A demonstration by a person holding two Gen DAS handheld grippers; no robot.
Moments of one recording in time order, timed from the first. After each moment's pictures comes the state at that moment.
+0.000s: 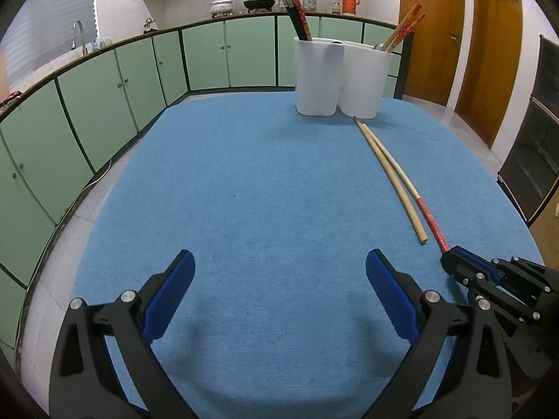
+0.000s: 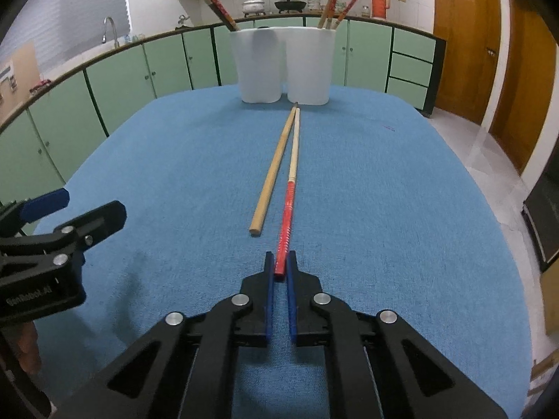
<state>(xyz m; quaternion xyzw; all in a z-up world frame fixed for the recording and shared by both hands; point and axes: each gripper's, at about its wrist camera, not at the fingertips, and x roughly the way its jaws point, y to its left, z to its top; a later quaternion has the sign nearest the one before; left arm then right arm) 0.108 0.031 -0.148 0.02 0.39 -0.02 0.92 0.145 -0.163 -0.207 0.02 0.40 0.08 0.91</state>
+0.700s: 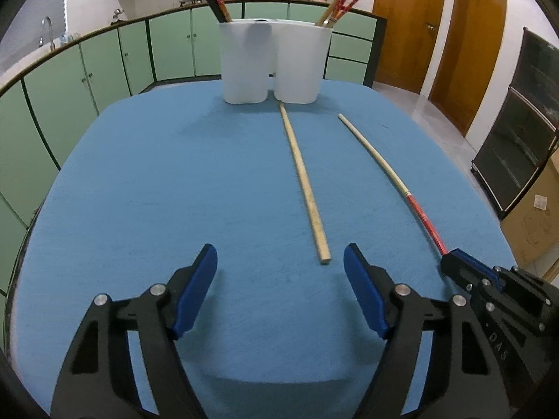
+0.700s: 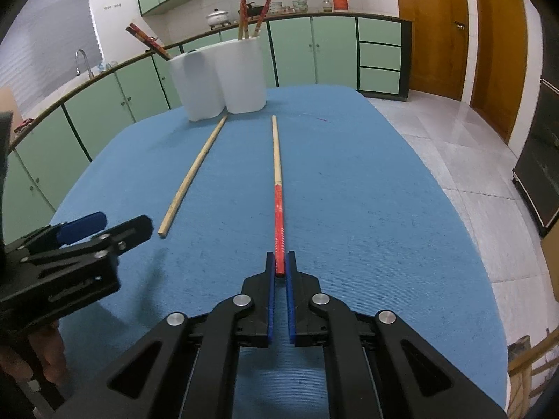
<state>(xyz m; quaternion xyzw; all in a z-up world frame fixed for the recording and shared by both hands) 0.135 -0.048 -0.165 0.01 0.42 -0.08 0.91 0.141 -0.234 -0.207 0.07 0.39 0.04 0.92</state>
